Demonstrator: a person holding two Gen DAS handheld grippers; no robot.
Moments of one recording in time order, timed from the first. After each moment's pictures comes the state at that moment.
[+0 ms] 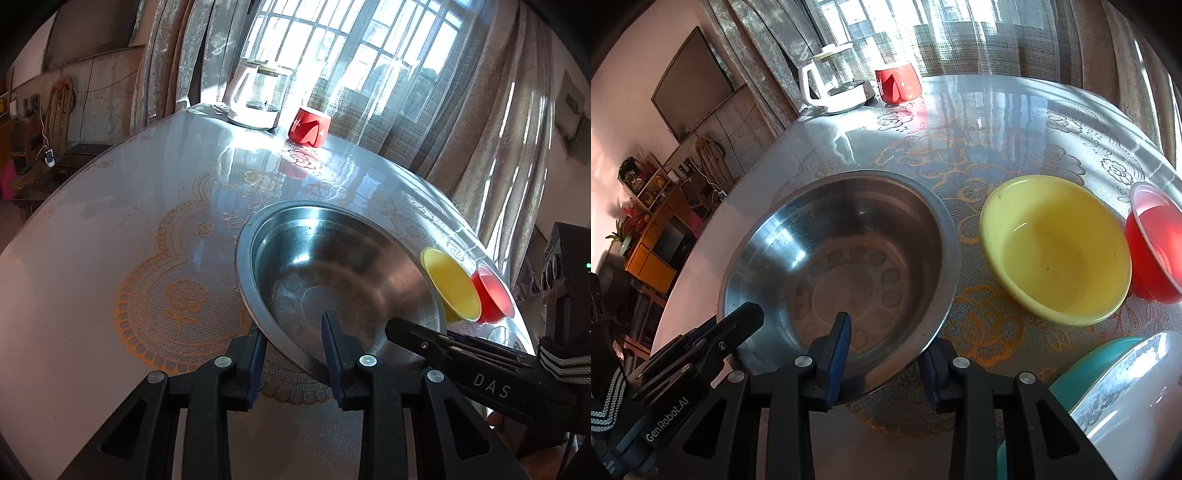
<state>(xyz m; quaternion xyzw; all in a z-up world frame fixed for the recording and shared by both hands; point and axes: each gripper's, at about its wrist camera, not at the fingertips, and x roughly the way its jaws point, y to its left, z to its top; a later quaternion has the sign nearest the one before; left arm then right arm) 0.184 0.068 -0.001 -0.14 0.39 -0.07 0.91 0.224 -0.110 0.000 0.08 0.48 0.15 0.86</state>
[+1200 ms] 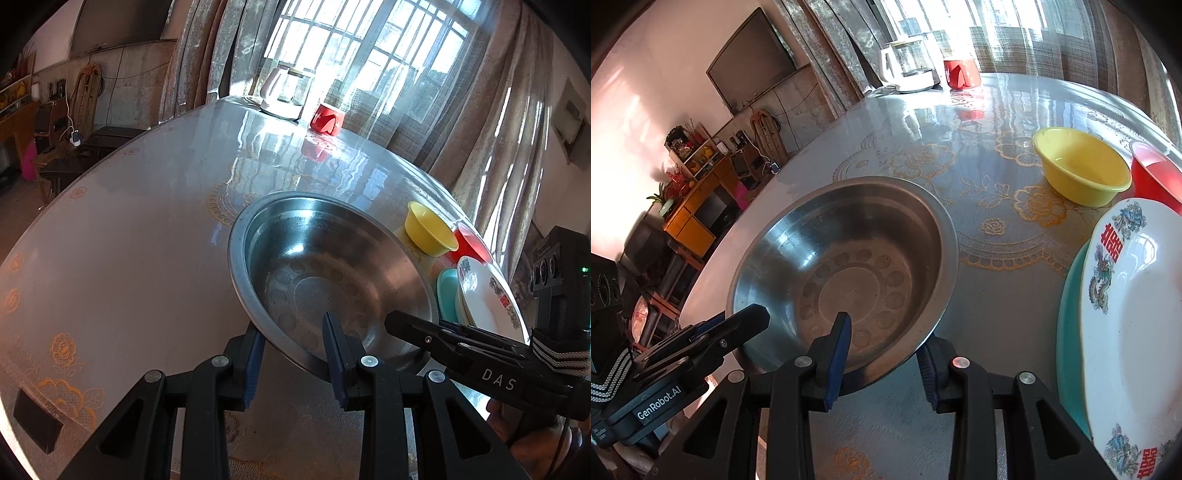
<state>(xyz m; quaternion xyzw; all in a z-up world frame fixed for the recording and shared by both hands) 0.050 0.096 -0.001 -0.16 0.40 -0.05 0.90 0.116 -0.084 -0.002 0.06 0.47 0.24 0.85</state>
